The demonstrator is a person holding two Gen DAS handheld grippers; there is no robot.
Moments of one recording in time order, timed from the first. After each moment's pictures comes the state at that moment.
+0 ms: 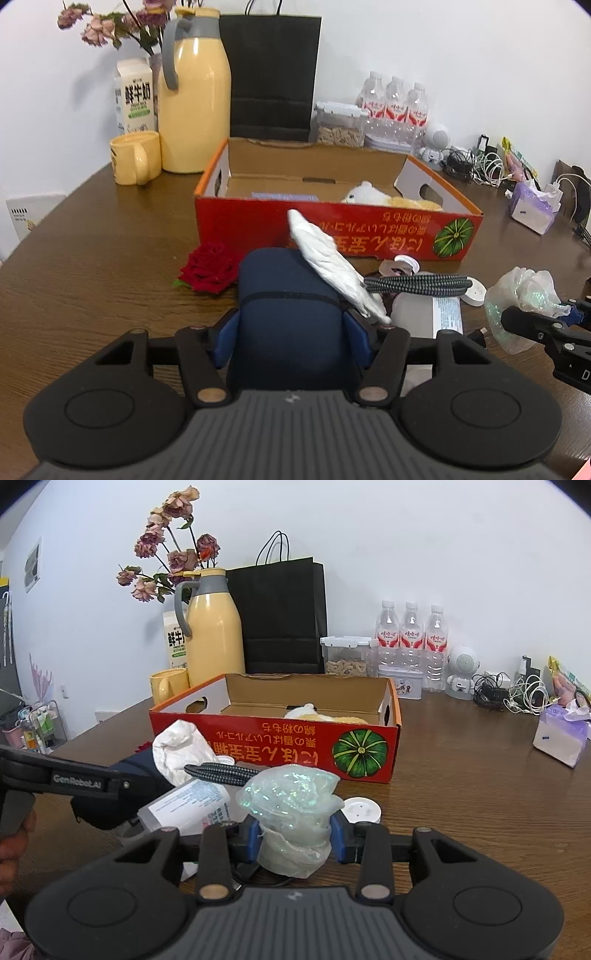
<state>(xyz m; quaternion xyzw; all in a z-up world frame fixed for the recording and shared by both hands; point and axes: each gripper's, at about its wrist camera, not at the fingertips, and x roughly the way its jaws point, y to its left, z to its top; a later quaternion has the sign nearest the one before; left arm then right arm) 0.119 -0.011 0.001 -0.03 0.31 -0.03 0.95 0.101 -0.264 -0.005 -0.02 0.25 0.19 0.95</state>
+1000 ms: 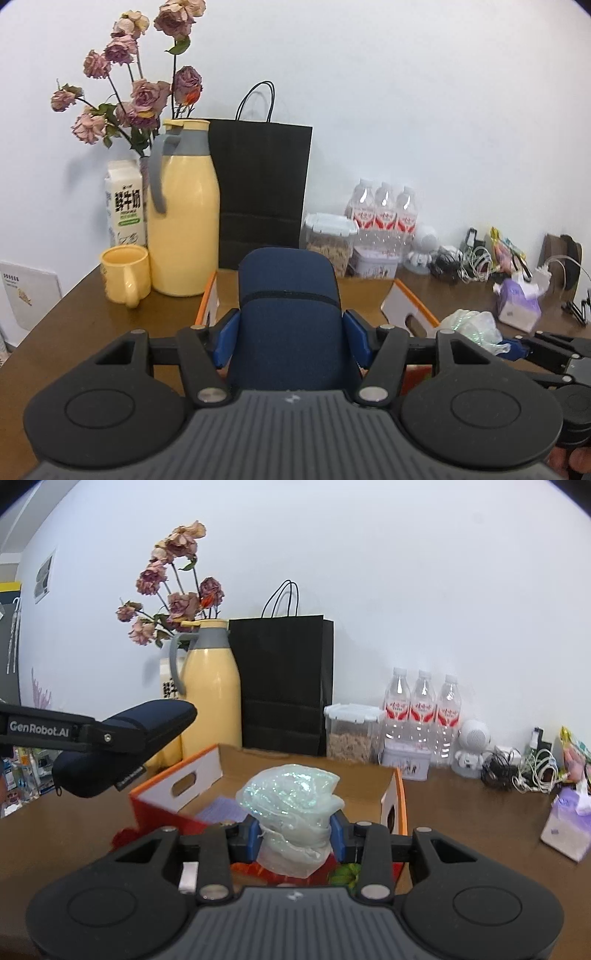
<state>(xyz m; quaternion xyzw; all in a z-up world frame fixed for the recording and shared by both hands) 0.171 -0.013 0.087 -0.05 0.19 -0.04 0.98 0.178 -0.236 0.051 -0.04 0.17 0.20 0.96</state>
